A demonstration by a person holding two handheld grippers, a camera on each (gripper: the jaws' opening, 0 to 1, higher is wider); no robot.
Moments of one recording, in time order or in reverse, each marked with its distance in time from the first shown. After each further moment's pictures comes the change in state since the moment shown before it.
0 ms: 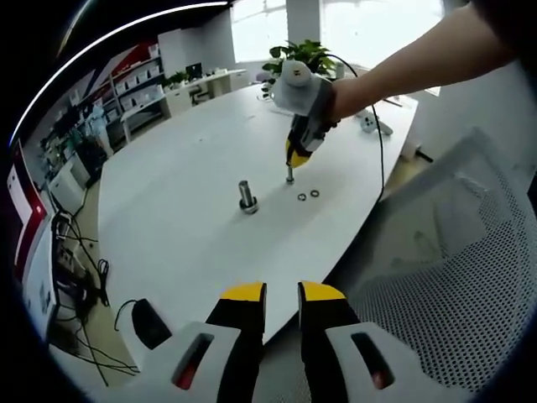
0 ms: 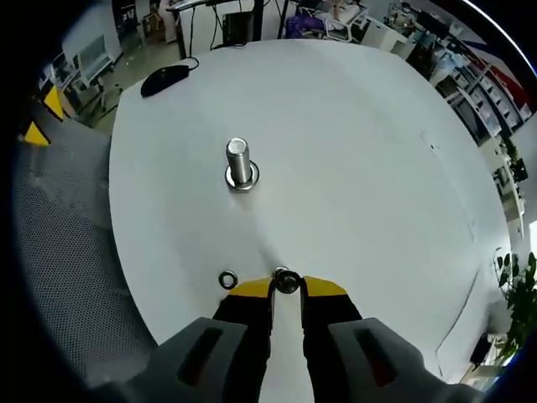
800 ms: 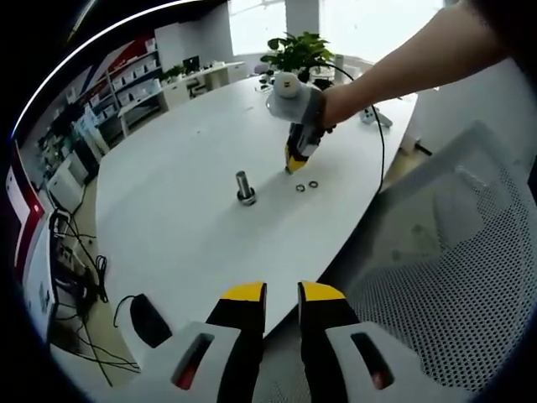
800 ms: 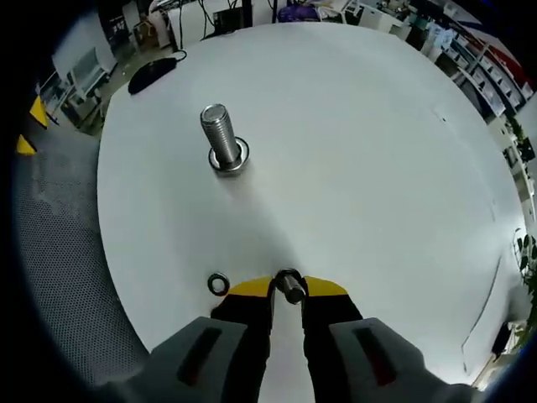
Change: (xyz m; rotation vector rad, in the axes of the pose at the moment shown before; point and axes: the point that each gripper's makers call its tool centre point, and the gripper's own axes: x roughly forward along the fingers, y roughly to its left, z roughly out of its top) left arm 0.004 -0.001 -0.007 0.005 0.042 -0.003; right arm 0.031 0.002 -0.013 0.076 0.018 0.055
